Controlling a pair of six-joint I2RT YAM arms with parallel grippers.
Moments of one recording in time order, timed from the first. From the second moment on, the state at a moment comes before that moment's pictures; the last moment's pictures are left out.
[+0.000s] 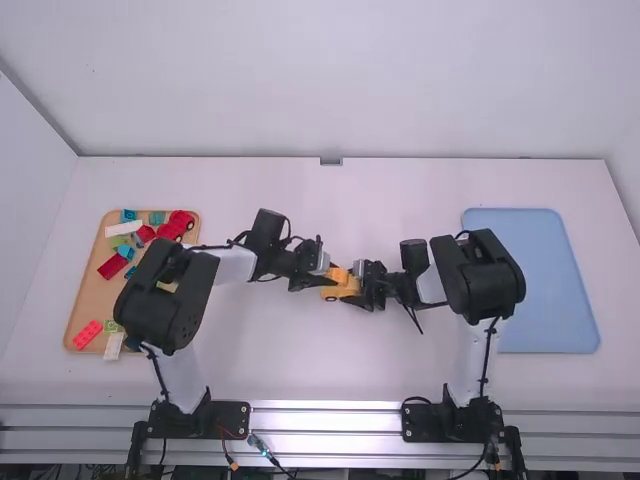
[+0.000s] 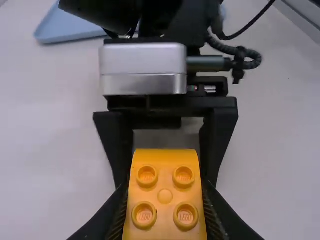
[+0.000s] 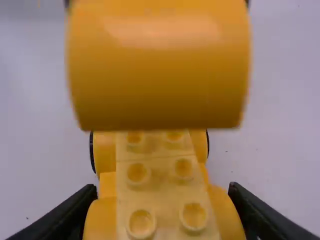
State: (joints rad) left arm -0.30 1.90 0.88 0.07 1.05 1.01; right arm 0.21 2.13 0.64 0.57 -1.08 -0.94
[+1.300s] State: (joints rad) left arm -0.35 1.96 0.87 0.16 1.04 0.85; right arm 0.22 2.13 0.65 0.57 -1.07 -0.92
